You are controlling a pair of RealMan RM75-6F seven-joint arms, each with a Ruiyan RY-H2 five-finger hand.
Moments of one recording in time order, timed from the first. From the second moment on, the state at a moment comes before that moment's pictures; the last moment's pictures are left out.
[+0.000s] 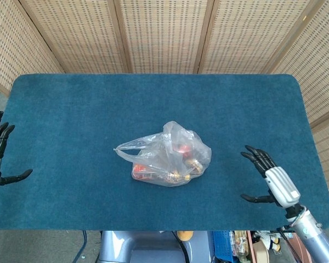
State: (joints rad) left arm -0.21 -0.91 -0.13 -1.92 1.31 1.41 0.04; right arm 0.31 -1.06 0.05 -1.67 -1.74 1.32 0.56
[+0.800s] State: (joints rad) left arm -0.24 -0.90 -0.16 -1.89 1.24 1.34 0.00; right arm 0.82 -1.04 0.16 -1.79 -1.60 0.78 1.03
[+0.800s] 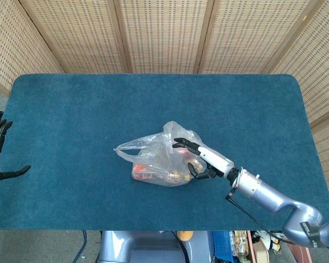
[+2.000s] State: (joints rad) left arm -0.24 -0.89 -0.17 -1.88 1.24 1.32 -0.05; right arm 1.04 -1.08 0.30 -1.77 -1.56 0.49 1.81
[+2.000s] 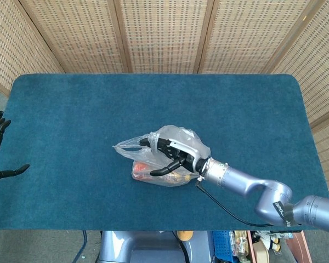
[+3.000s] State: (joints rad) left arm -0.24 -0.88 -0.17 -1.88 1.24 1.30 -0.07; right arm 1.10 -1.24 0.20 -1.57 -1.59 0.70 2.15
